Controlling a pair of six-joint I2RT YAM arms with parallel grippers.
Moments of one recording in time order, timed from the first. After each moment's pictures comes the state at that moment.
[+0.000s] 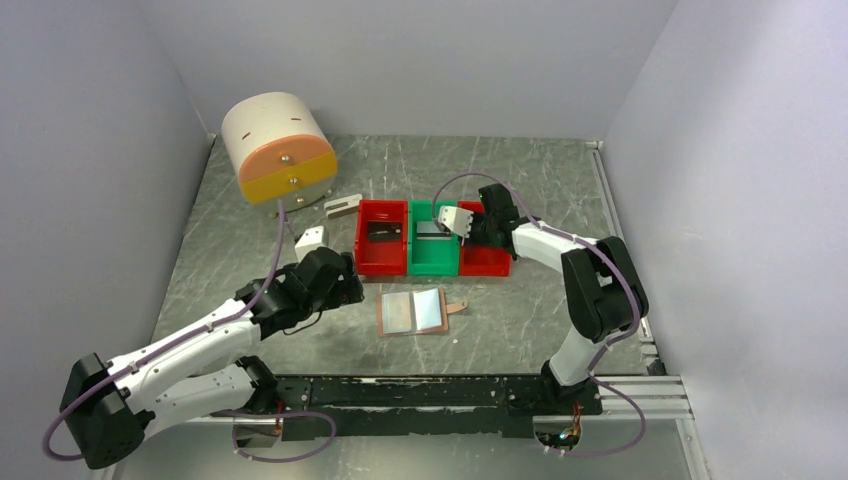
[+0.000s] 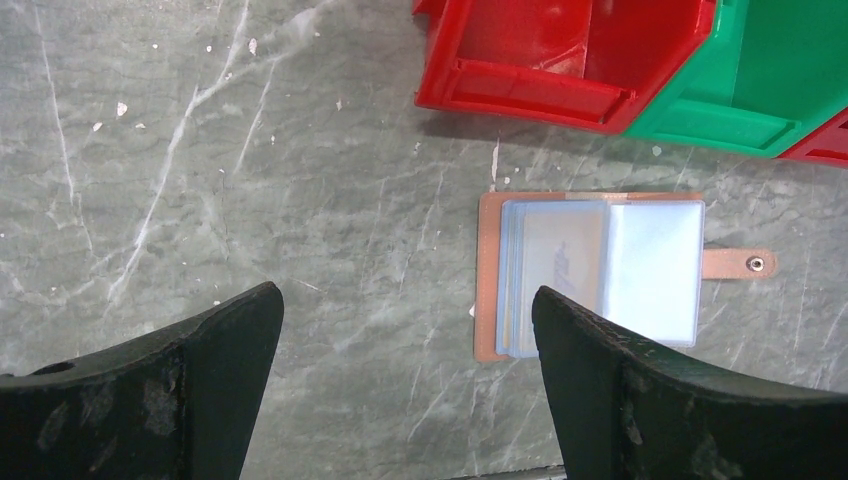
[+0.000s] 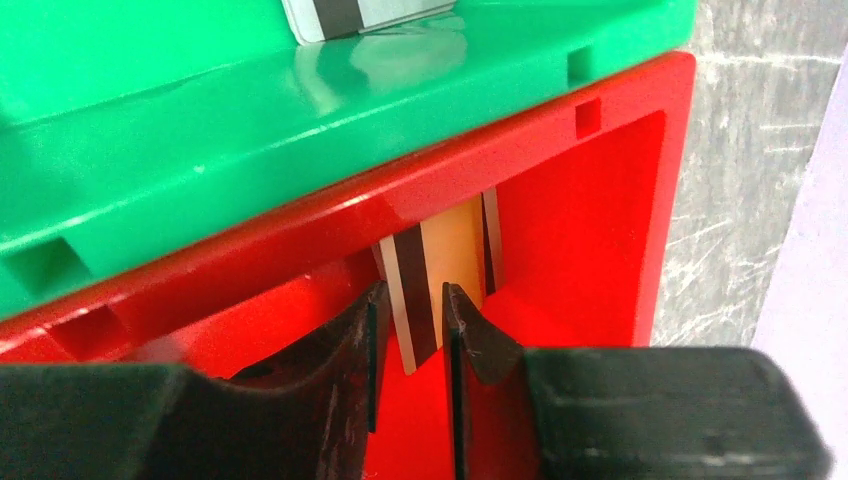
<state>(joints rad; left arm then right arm) -0.81 0.95 0.66 -0.57 -0.41 -0.89 0.37 1.71 0.95 -0.15 -0.08 -1.10</state>
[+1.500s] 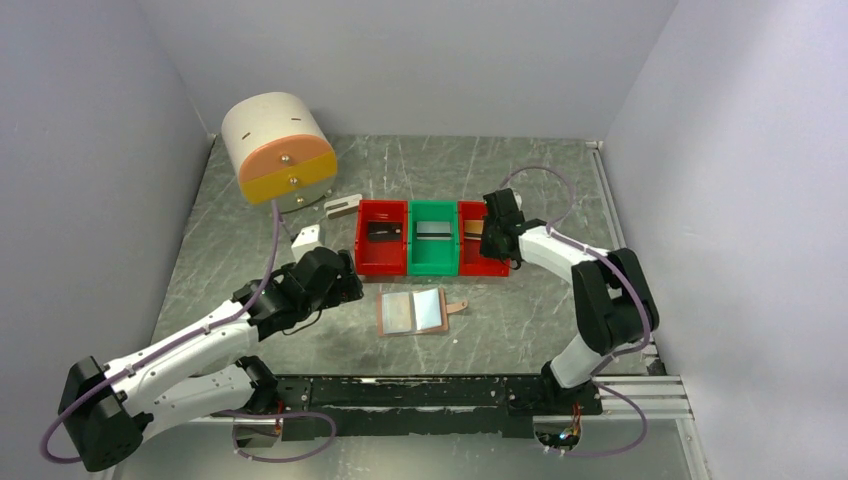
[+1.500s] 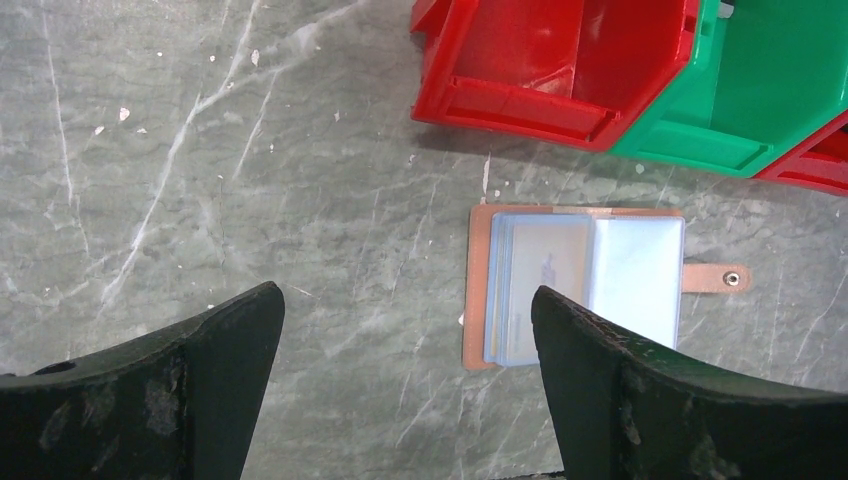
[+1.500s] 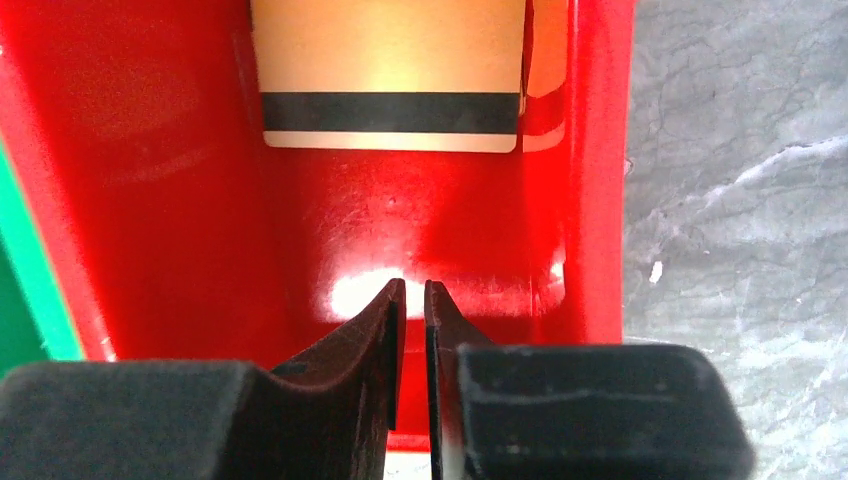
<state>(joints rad) -0.81 0.93 0.66 -0.57 -0.43 -0.92 0.36 1.60 0.91 -0.28 0.13 0.44</state>
